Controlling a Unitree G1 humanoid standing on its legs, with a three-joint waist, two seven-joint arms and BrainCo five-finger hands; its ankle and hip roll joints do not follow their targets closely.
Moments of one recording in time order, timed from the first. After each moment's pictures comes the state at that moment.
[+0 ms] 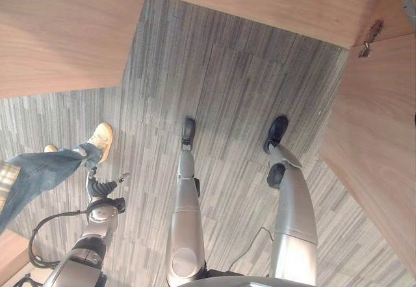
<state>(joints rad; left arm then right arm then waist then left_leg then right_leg) -0.26 0.46 -0.23 1.05 -0.43 -0.29 0.24 -1.87 -0.74 1.35 1.21 -0.92 0.05 -0.49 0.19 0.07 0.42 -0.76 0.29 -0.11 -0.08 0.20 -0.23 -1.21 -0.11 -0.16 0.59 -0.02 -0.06</state>
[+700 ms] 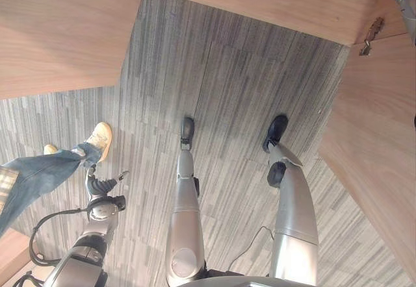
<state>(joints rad) -0.28 0.46 -0.23 1.06 -0.43 -0.30 0.25 -1.85 -0.75 1.37 1.21 -0.84 0.04 -0.49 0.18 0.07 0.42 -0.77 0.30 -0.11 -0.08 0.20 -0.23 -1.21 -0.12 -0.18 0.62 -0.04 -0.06</state>
